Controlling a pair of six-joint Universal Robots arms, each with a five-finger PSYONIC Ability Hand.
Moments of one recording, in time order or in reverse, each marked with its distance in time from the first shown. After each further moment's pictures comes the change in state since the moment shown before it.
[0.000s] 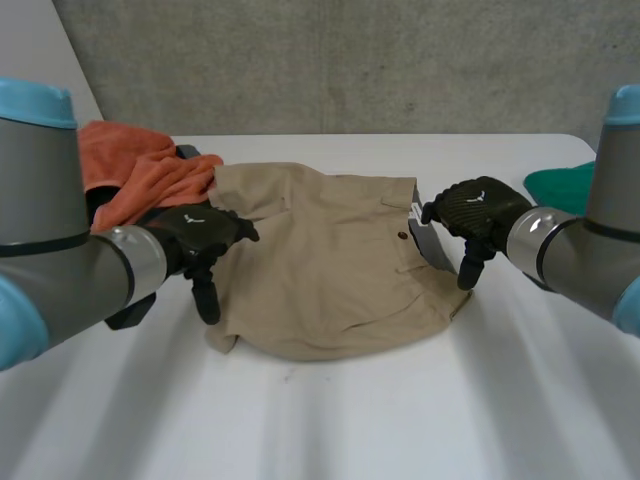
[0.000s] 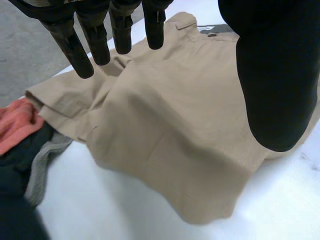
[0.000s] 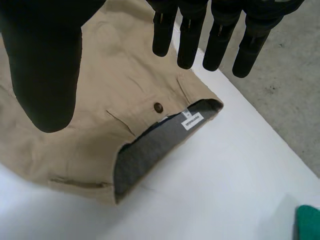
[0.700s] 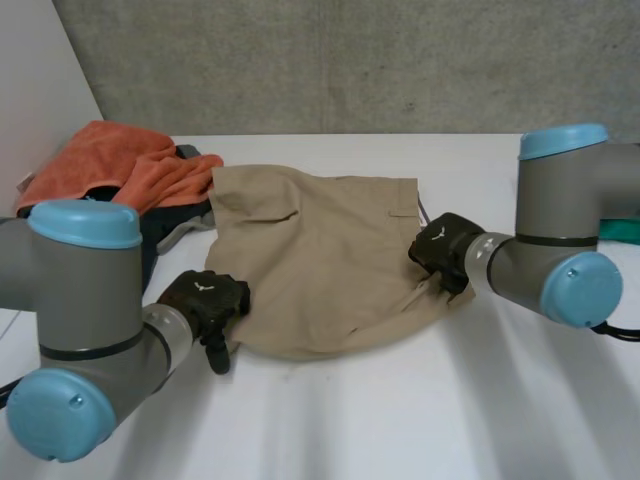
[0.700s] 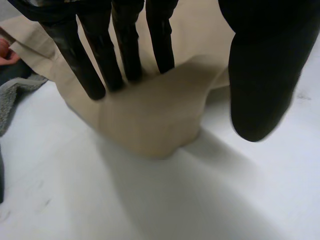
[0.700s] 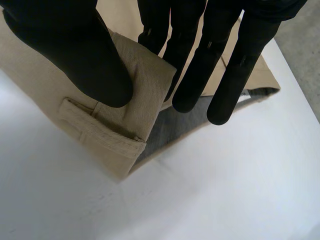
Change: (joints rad) left arm -0.080 -0.068 -0.269 0.282 -0.158 -0.071; right arm 0.040 0.302 -0.230 0.084 0.026 -0.254; left_hand 0.388 0.366 0.358 0.351 0.329; right_hand 0.713 0.772 0.784 0.813 0.799
